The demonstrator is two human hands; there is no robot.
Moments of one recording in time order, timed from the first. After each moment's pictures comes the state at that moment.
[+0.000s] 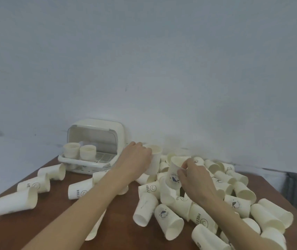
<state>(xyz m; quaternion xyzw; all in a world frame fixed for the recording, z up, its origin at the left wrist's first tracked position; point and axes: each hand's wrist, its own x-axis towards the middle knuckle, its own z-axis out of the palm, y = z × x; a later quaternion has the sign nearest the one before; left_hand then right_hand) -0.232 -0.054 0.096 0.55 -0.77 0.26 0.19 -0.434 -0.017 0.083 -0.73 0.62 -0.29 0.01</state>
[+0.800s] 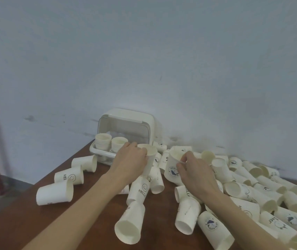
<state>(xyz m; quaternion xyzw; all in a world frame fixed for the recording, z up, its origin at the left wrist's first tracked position) -0.093 -0.064 0.050 0.61 -0.74 0.20 0.20 -0.300 -0.062 0.066 -0.78 0.57 -0.27 0.02</state>
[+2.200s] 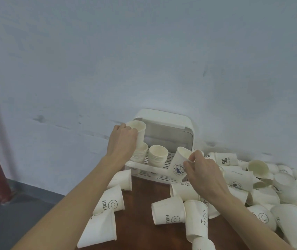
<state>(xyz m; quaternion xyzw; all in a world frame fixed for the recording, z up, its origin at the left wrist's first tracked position) 0.126 -0.196 0.028 0.65 -0.67 0.23 0.27 -0.125 -0.137 0.040 -0.76 0.59 -0.26 0.03</state>
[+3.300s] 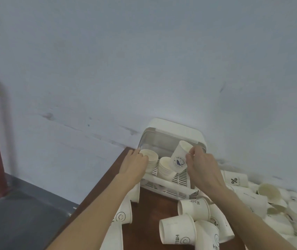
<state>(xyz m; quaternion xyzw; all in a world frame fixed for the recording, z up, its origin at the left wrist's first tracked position) 0.126 -0.196 -0.008 0.67 -0.72 0.16 0.07 -0.074 -0.182 0.063 -0.77 0.58 -0.26 -0.02</state>
